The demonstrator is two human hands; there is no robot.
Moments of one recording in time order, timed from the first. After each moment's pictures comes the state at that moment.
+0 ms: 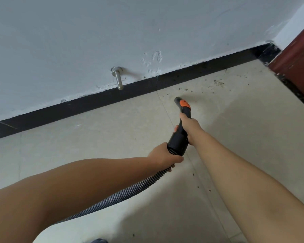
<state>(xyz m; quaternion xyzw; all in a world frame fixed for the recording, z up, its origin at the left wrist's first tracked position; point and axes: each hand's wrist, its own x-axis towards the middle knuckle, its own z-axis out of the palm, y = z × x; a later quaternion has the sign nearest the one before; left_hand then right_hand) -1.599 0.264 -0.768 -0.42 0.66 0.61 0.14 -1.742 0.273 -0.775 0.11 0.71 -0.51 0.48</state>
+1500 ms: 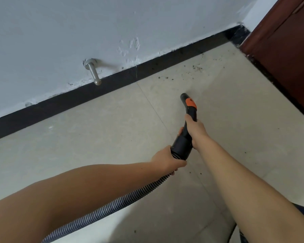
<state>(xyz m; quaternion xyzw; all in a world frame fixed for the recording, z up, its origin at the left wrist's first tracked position) -1.602 0.291 -0.794 -0.33 0.66 0.64 0.21 -1.743 0.328 -0.793 0.17 0.73 -0.54 0.37</state>
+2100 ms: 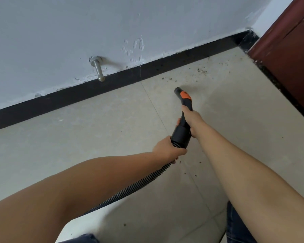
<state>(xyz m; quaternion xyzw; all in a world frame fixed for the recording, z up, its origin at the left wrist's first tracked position) -1.634 0.300 -0.787 -0.39 0.67 0.62 0.15 -1.776 0.314 -0.783 0.11 0.74 -0.51 0.43</state>
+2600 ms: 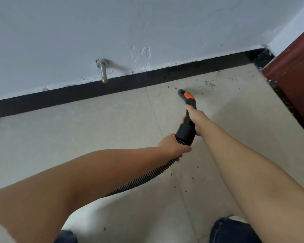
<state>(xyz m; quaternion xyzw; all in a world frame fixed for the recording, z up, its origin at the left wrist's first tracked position) -1.691 0.301 -0.774 -0.44 0.64 0.62 0.12 -1.834 0.296 -0.779 0.08 0.74 -0.47 0.48</state>
